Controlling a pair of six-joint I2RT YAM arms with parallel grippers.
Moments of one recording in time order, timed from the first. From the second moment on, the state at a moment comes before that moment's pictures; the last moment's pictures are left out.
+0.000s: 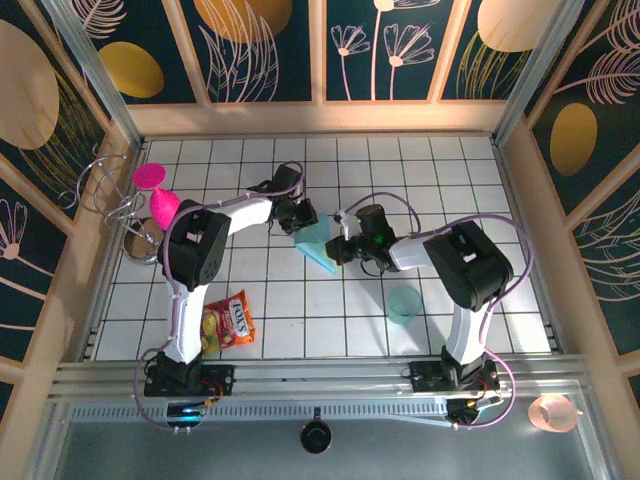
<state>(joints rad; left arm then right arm) -0.48 2.14 1.45 -0.33 0.33 -0.75 0.57 1.86 0.80 0.35 -0.49 0.27</state>
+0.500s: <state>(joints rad) -0.48 2.09 1.42 -0.39 0.30 -0.73 0.57 1.87 0.81 0.33 -0.49 0.27</state>
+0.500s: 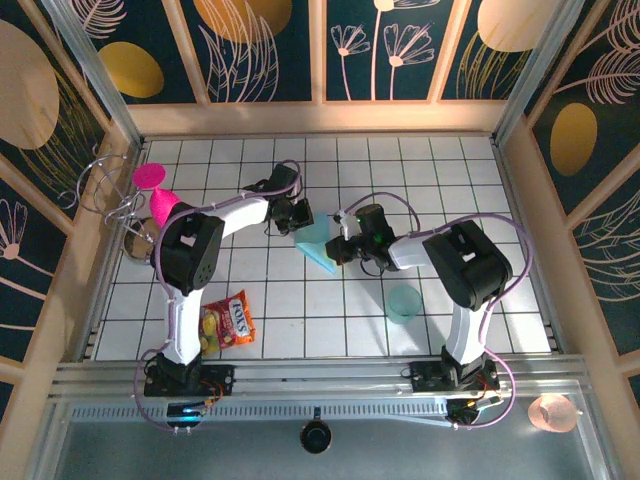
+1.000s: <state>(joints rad) -0.48 2.11 1.42 -0.42 0.30 -0.70 0.56 1.87 0.81 0.33 -0.46 0.27</state>
